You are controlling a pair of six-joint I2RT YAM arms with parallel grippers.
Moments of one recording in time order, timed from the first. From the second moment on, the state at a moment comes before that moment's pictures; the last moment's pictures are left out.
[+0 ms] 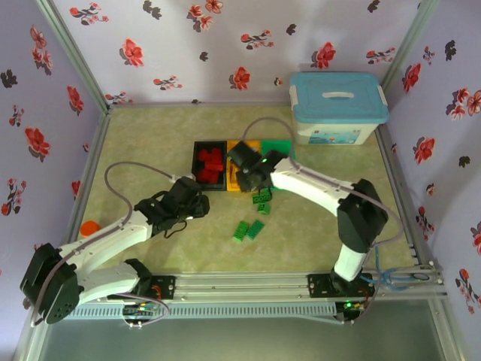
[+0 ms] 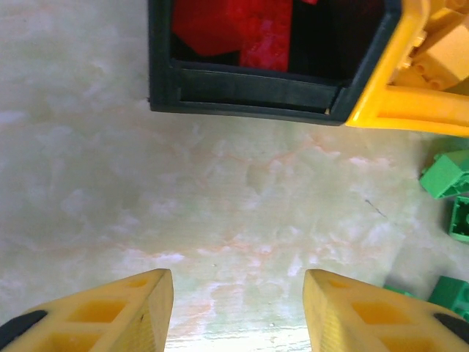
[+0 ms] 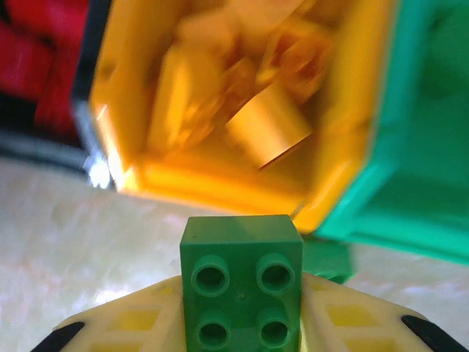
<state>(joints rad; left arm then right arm) -0.78 1.10 0.67 -0.49 -0.21 -0.75 0.82 1.74 1.42 -0.84 0.20 0.55</state>
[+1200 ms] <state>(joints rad) -0.90 1.55 0.93 -0.30 -0.02 -0.62 0.51 1.47 1.19 -0.75 0.13 0.52</state>
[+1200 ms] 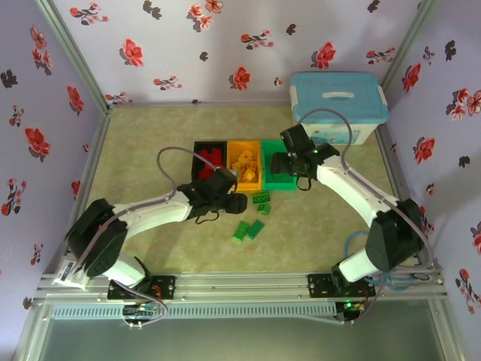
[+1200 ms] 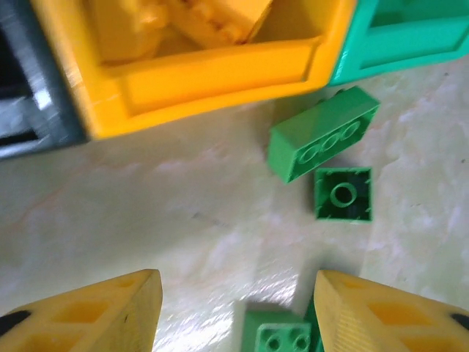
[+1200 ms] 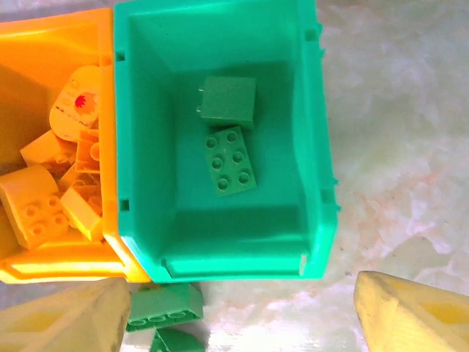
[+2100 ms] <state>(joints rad) -0.90 1.97 1.28 -0.41 0.06 -0.51 0.44 1.22 0.96 -0.75 0.17 0.53</state>
